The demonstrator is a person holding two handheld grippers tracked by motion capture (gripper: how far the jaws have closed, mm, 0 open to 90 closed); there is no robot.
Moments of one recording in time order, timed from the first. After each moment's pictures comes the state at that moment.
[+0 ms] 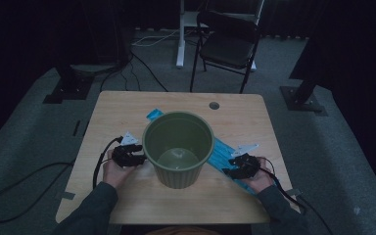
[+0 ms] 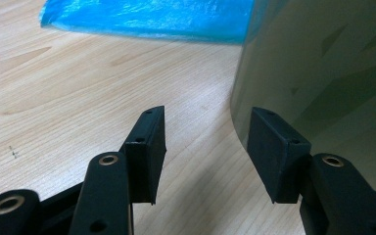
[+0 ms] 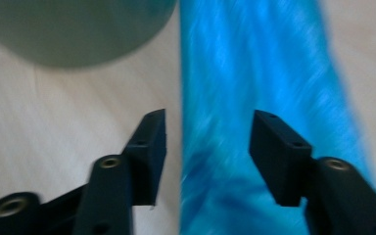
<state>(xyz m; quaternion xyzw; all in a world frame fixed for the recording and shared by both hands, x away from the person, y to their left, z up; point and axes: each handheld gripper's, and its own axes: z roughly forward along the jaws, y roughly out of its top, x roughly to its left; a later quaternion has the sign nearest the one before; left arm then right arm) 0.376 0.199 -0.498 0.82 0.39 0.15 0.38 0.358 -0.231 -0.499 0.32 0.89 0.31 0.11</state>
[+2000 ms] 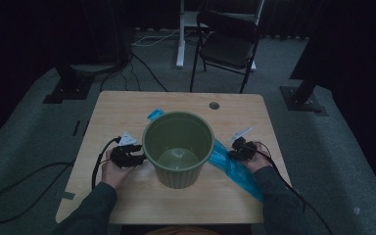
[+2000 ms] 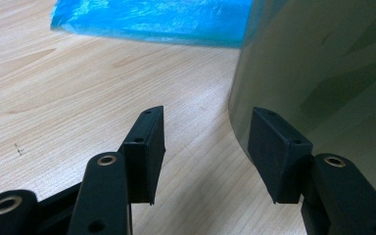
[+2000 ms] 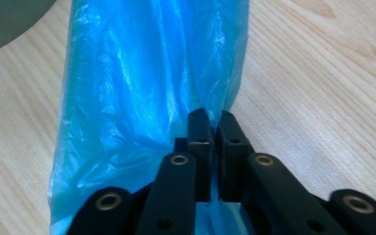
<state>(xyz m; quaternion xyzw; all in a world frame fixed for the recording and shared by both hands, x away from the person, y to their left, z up) 0.372 0.203 -0.494 0.82 0.40 0.15 0.39 0.429 -0.239 -0.518 0.33 0.91 0.24 0.09</state>
